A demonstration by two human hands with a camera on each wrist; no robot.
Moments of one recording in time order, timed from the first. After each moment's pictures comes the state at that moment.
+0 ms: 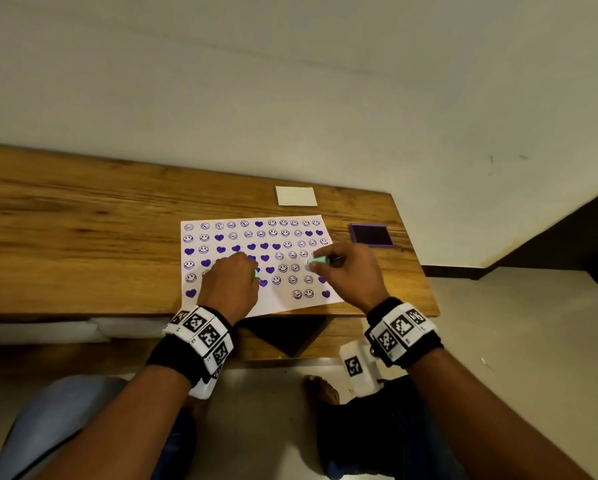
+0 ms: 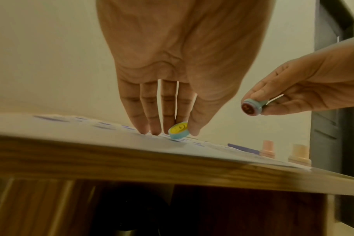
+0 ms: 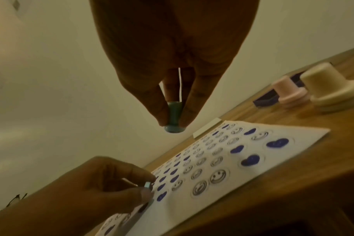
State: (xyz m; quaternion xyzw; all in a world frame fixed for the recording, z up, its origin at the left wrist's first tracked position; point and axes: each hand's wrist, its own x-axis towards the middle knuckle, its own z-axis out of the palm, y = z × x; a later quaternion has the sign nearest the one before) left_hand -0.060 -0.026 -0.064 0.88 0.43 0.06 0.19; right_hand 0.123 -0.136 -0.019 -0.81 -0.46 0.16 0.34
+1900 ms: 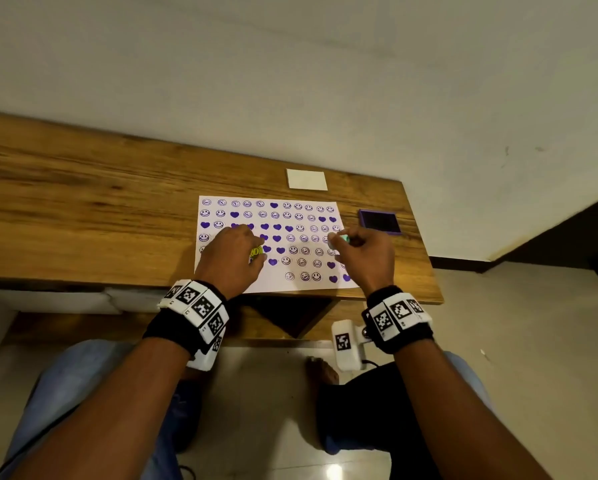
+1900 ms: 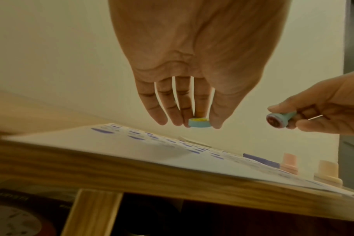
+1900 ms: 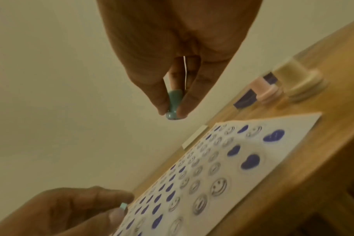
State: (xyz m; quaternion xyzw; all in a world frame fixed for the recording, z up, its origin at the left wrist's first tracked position) left_hand -0.078 -0.021 -0.056 0.89 0.39 0.13 0.21; right_hand 0.114 -0.138 -0.021 -0.83 -0.30 0.16 0.45
